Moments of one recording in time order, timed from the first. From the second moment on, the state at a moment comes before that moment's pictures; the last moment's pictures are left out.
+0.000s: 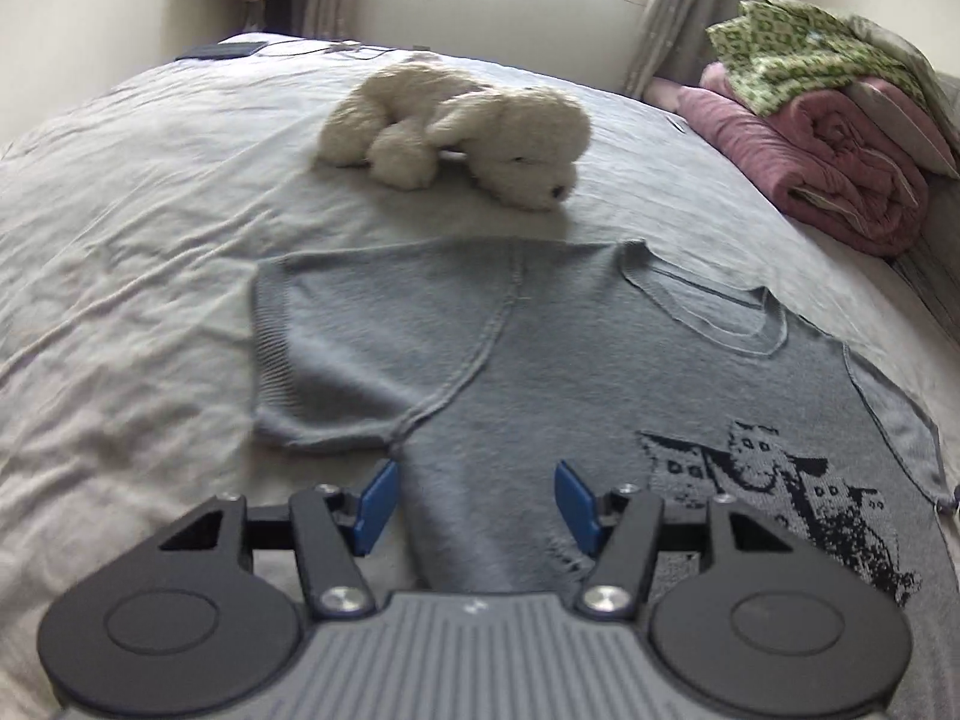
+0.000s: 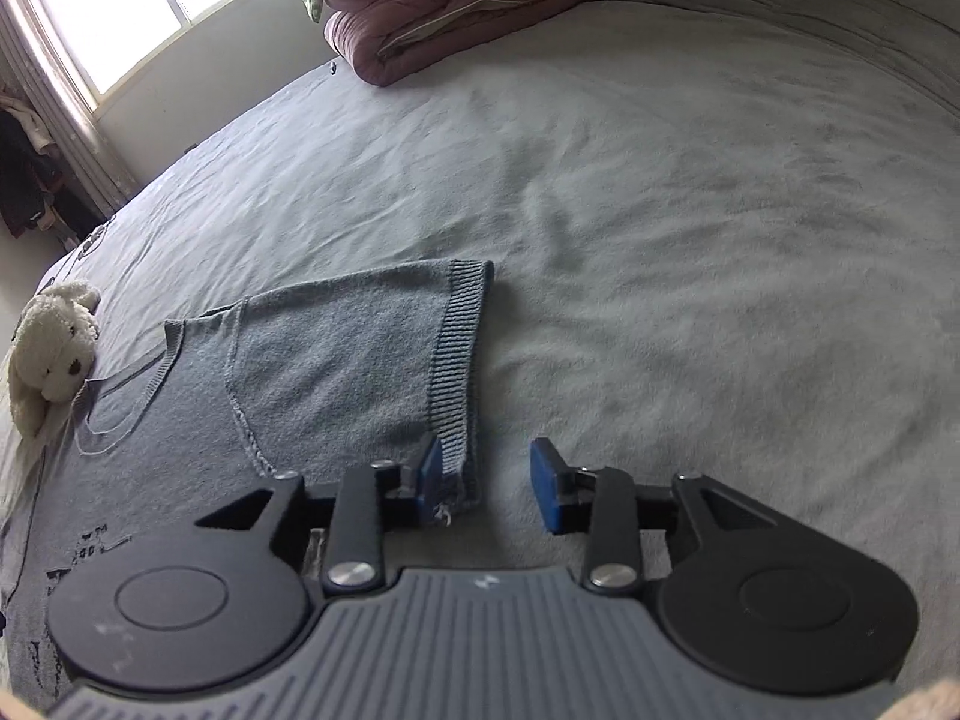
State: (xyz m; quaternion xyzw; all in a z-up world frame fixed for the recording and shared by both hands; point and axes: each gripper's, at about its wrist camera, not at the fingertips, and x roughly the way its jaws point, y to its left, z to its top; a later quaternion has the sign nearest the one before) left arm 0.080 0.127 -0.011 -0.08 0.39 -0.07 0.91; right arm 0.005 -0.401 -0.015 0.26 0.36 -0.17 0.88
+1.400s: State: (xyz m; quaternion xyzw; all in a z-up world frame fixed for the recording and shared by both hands) left arm -0.120 0.163 -0.033 -0.10 0.47 -0.13 0.87; right arm -0.233 -0.261 -0.027 0.29 0.37 -0.08 0.88
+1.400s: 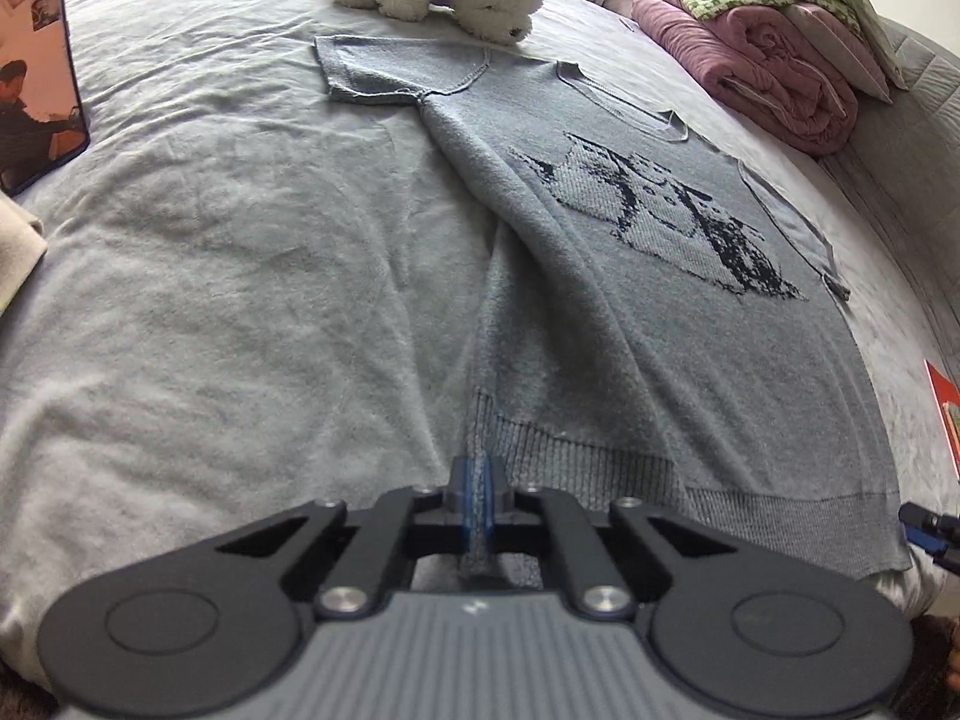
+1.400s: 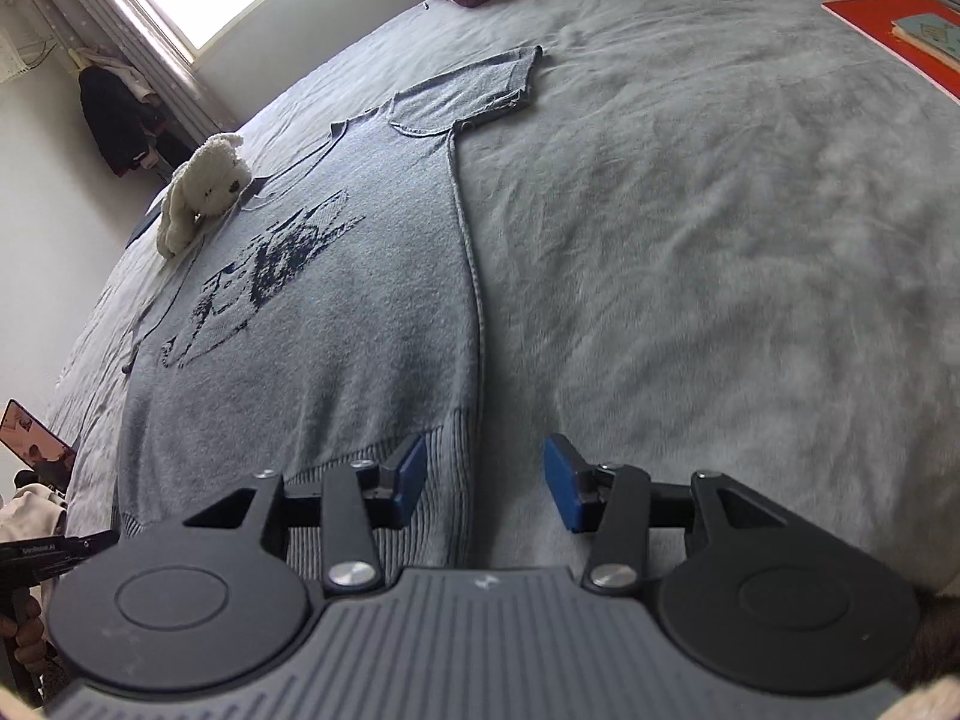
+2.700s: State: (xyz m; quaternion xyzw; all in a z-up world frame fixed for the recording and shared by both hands) left arm -0.096 0.140 -0.016 -0.09 0.30 -0.18 0.93; right arm -0.163 -0.202 -0.009 0.11 0.28 -0.09 0.95
